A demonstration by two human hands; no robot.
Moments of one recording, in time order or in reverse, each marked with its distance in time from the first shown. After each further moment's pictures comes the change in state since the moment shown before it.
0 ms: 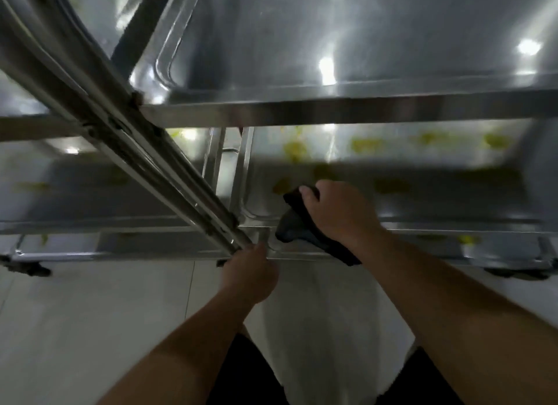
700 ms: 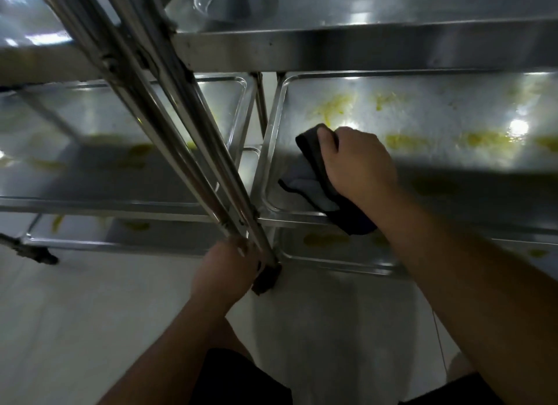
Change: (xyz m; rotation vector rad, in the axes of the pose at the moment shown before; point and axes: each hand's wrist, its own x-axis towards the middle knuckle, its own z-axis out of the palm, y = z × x) left_hand -0.006 -0.069 -0.010 -0.327 0.276 -0.091; right_hand 0.051 -0.034 0.000 0.017 0.273 -0.075
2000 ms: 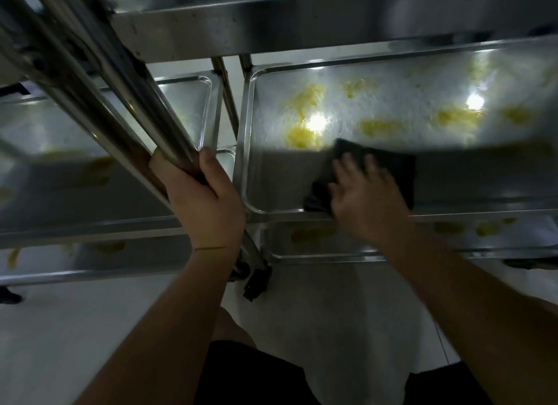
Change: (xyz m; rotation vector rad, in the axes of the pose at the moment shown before) left_hand 0.056 0.084 -0.031 -0.700 0.944 0.509; right_hand -0.058 0.064 0.032 -0.320 -0.311 0.099
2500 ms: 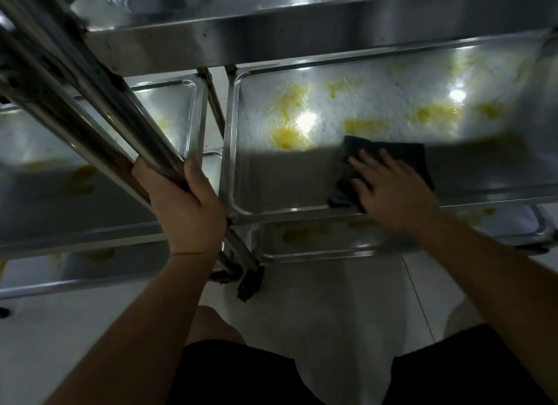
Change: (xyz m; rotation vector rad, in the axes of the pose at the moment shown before) left_hand 0.005 -0.010 -0.014 -0.007 -0.186 -0.068; right_hand -0.005 0.079 -0.009 -0.021 0.019 -0.039
